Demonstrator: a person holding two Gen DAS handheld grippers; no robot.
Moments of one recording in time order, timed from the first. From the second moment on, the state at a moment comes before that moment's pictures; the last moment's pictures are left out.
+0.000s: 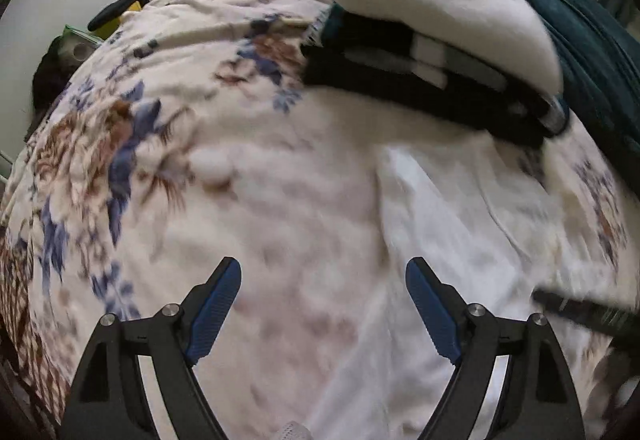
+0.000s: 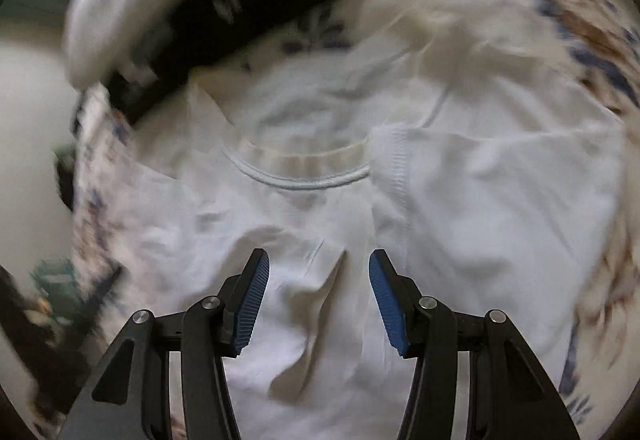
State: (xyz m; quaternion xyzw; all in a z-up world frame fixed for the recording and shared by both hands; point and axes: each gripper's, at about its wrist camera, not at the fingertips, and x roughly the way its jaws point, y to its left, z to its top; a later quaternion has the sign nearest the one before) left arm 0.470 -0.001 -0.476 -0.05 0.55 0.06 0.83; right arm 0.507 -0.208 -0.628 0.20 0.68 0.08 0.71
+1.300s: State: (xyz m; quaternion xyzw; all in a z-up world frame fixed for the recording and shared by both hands) left arm 0.434 -0.084 -0.411 0.06 0.53 -0.06 0.84; right arm 0.396 -0.252 -0.515 0.14 0.67 -0.06 0.73
